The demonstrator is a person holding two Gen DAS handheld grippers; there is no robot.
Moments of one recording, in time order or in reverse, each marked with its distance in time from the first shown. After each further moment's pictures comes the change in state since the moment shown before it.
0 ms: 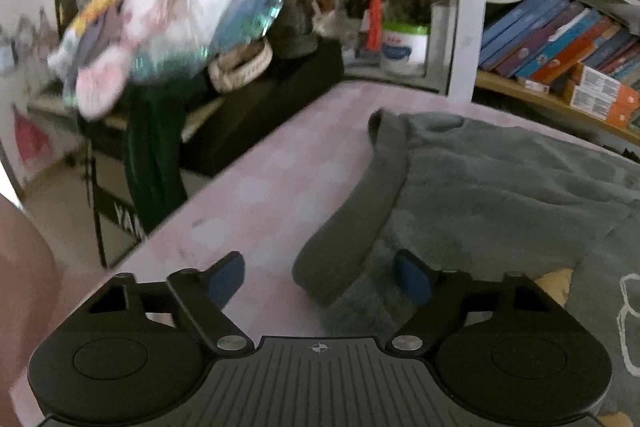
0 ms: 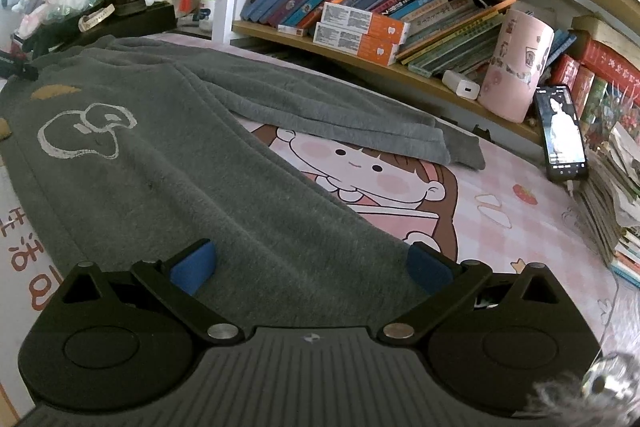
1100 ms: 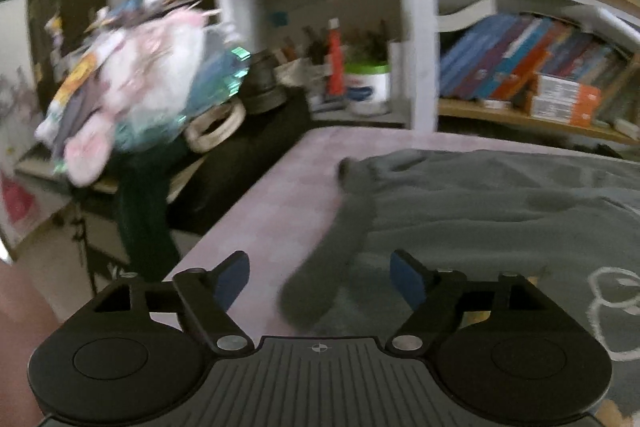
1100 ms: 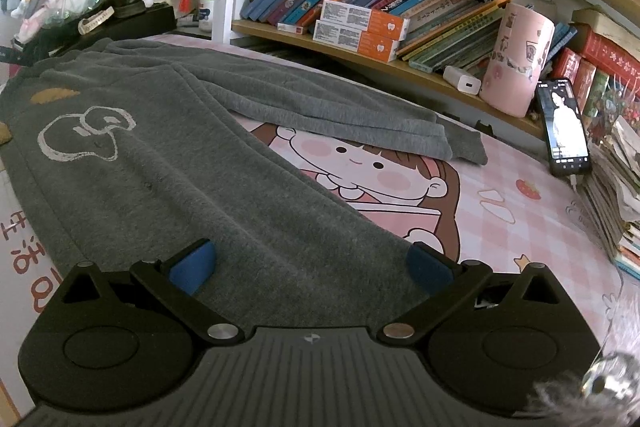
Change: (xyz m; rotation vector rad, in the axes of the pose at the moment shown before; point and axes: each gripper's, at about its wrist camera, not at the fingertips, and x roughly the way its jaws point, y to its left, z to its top) left arm -0.034 -0.022 0.008 0.181 -0.142 -0.057; right arm 0.001 -0.003 0.000 0.028 0.007 0.010
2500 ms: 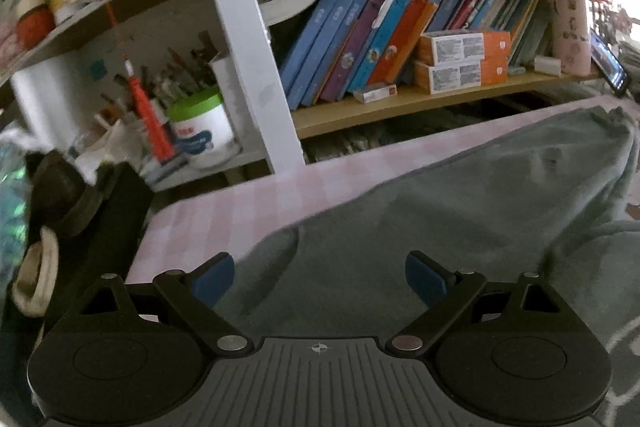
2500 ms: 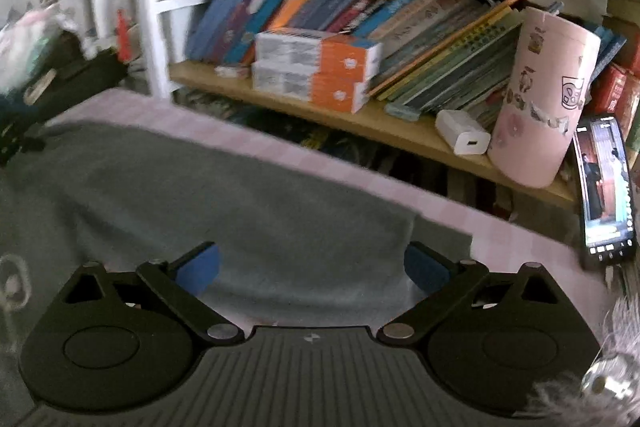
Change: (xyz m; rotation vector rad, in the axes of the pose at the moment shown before) left arm 0.133 -0.078 0.090 0.348 0.017 -0.292; right arm 0.121 -0.109 0.137 0.106 0.022 0.073
